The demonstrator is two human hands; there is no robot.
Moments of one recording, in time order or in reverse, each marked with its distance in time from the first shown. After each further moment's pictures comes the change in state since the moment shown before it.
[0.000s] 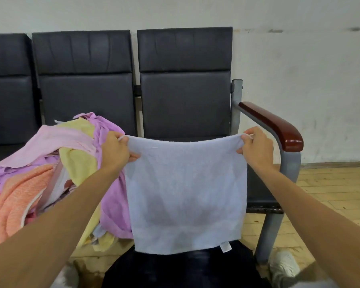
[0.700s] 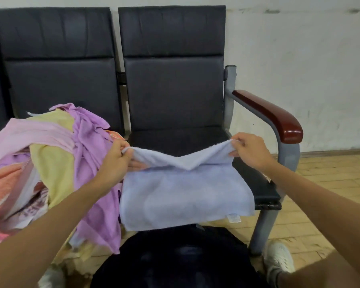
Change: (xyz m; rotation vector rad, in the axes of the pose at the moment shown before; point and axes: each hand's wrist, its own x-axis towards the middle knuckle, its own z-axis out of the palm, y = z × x) left_hand -0.009 -0.044 0.038 -0.130 -0.348 0.035; right_hand 0.012 0.038 0.008 -0.145 -0.367 -0.093
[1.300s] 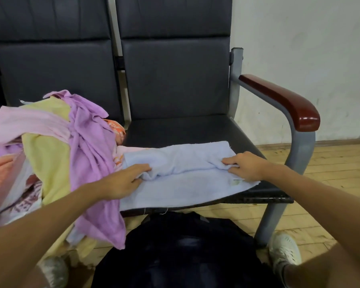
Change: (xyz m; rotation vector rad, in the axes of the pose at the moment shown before) left_hand 0.009 -0.086 -0.022 0.875 -0.602 0.135; right_hand -0.012 0.023 0.039 -0.452 -0.628 -0.095
